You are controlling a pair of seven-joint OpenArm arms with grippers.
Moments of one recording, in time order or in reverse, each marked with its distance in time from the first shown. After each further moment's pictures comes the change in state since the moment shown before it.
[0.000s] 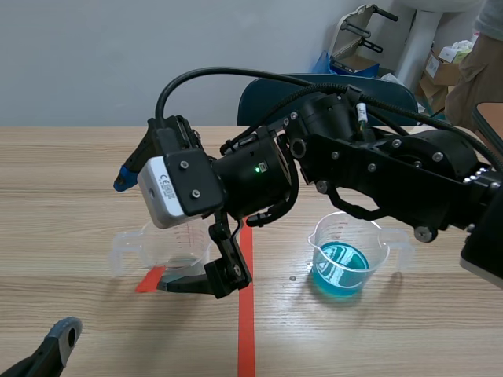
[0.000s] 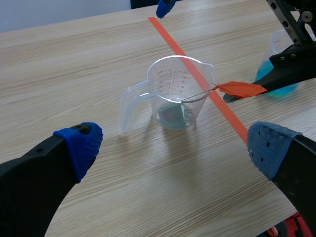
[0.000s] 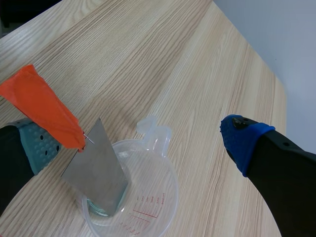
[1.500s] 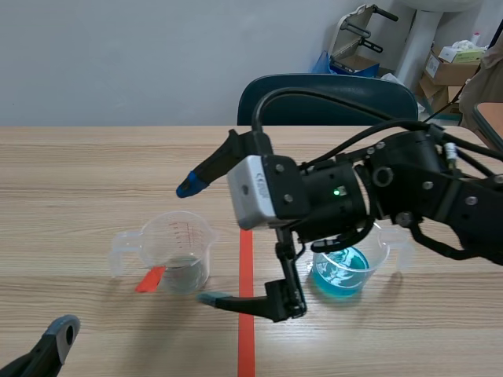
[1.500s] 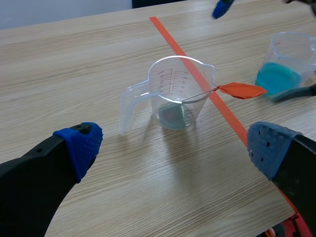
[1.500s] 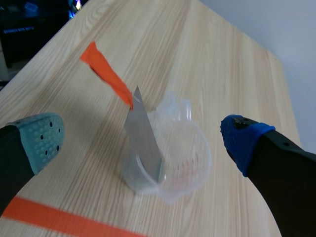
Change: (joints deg) left arm 0.3 0.0 -0.5 0.0 -1.3 0.2 0.0; right arm -10.3 13.3 6.5 8.1 12.0 -0.9 0.2
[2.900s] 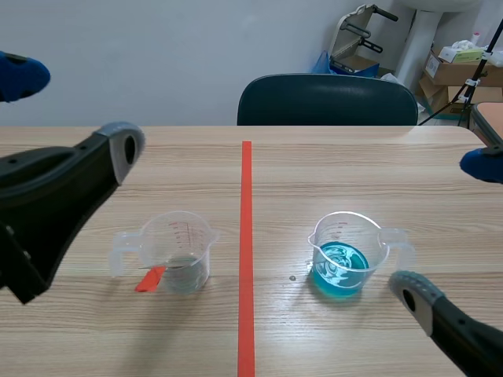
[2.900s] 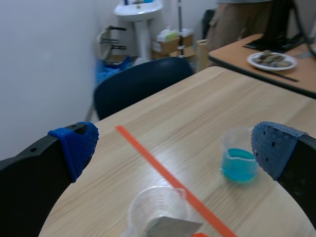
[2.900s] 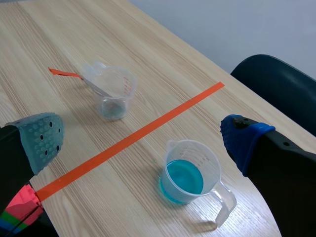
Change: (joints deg) left arm -16.0 2.1 -8.7 21.4 -3.2 -17.8 20.9; right arm -84.1 -0.2 74.7 48.4 36.2 -4.0 -20.5
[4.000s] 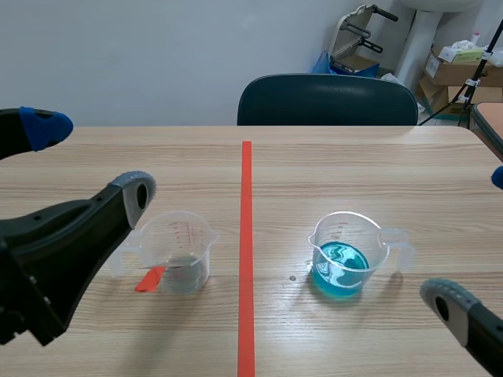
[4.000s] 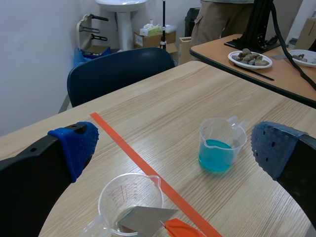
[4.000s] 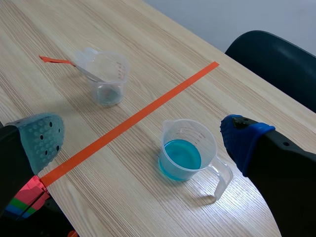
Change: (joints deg) left arm -0.6 0.0 4.2 -6.5 0.7 -1.8 -4.2; right arm -4.3 -0.4 4.4 0.4 4.2 0.2 -3.0
